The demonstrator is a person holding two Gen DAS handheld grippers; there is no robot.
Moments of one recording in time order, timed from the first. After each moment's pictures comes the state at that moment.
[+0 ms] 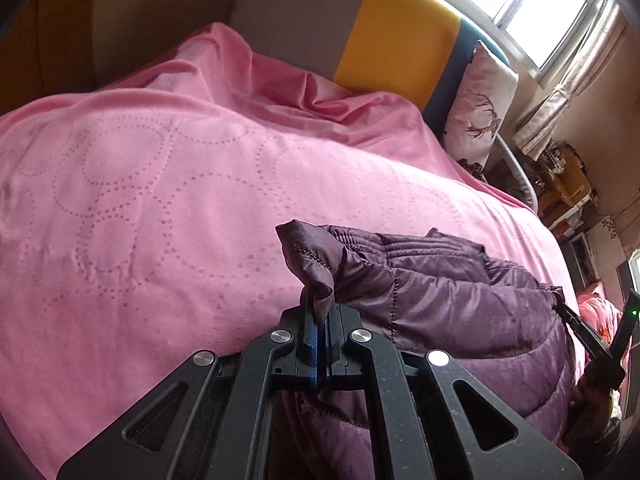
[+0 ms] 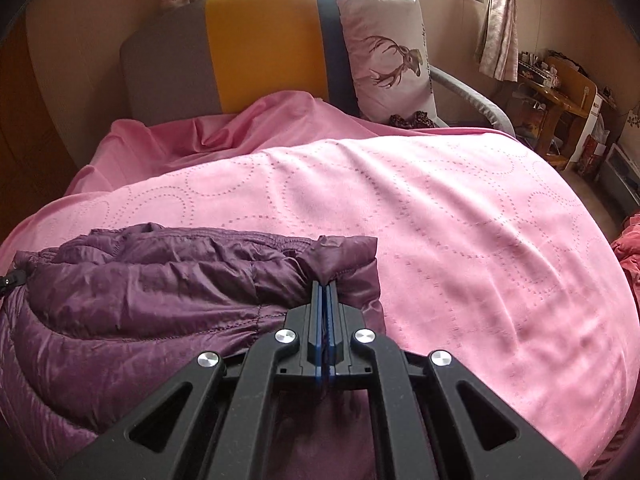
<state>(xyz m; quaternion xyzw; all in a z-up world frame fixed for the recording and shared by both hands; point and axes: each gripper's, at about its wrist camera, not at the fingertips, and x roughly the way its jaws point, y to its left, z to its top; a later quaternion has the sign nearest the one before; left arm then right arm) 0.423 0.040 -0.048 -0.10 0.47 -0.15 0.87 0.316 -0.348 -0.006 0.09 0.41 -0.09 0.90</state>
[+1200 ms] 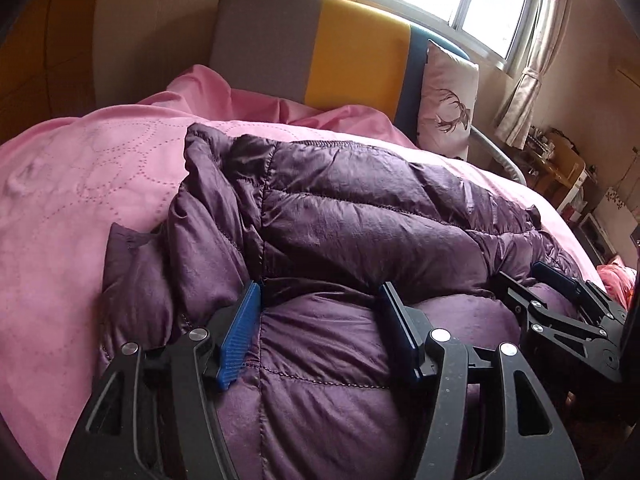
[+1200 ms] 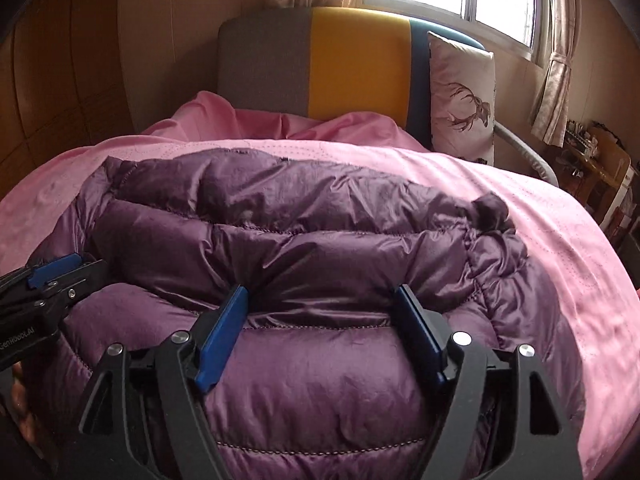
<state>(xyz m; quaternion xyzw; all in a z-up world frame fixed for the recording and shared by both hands) 0.285 -0.028 -0.074 -0.05 0.36 -0.15 0.92 0.256 -0.204 -0.035 0.00 0.35 -0.01 0.94</state>
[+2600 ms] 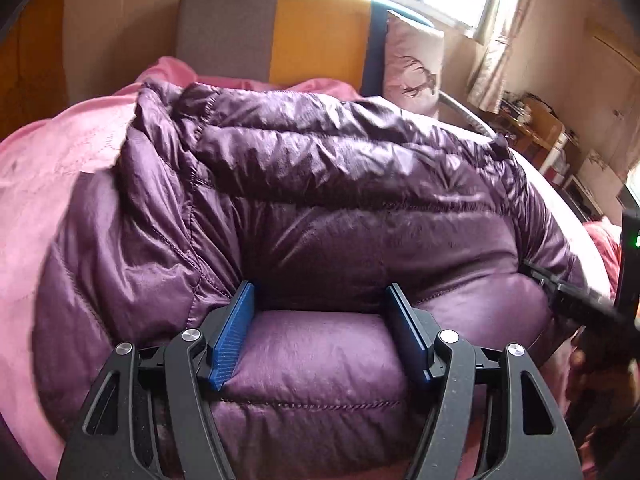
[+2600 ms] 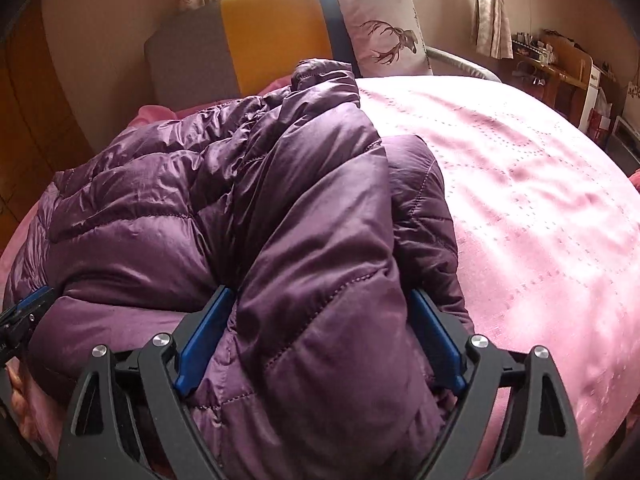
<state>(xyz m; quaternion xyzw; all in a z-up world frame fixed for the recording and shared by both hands) 0.242 -0.066 -0.080 -0.02 0.39 -0.18 0.90 0.166 -0.321 -0.072 0.13 0.39 -0.06 0.91</state>
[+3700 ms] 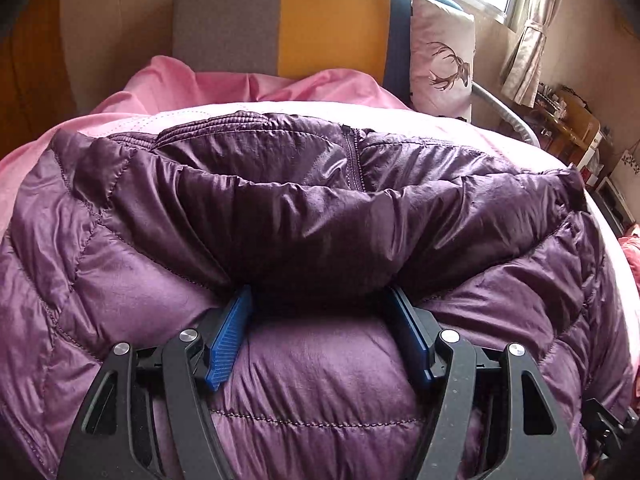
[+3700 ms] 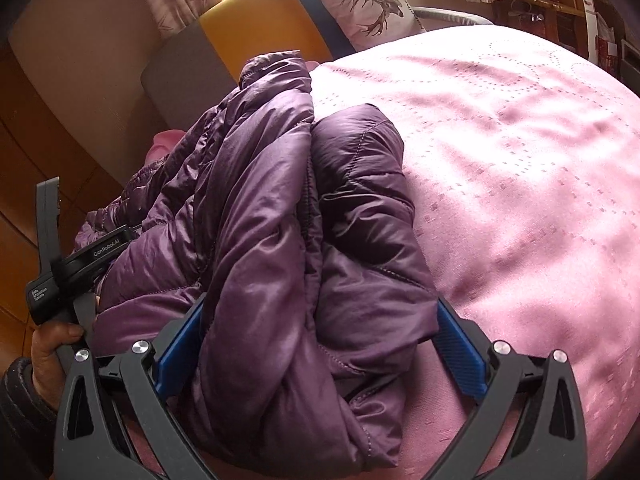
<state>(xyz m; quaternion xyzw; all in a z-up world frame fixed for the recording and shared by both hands) 0.335 -0.140 -0.090 0.01 0.41 -0.13 0.90 0.152 -0.386 -0.068 0.25 0.40 0.00 0.88</state>
